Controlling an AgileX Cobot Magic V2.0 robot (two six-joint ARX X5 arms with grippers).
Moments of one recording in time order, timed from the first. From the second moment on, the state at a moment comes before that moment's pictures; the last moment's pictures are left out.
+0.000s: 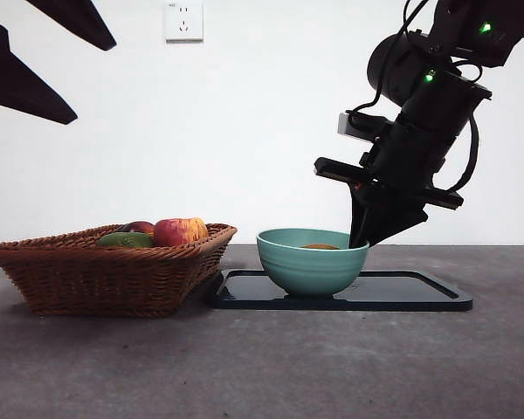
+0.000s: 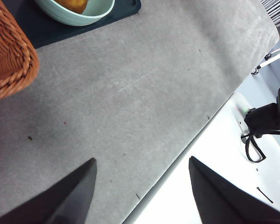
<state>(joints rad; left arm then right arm) -0.49 0.92 0.81 -0.70 0.57 -0.15 0.38 1.77 1.15 -0.27 -0.16 0.22</state>
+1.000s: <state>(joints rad) -0.49 0.92 0.81 -0.72 0.57 -0.15 0.39 1.36 1.16 -0.58 -0.16 0.19</state>
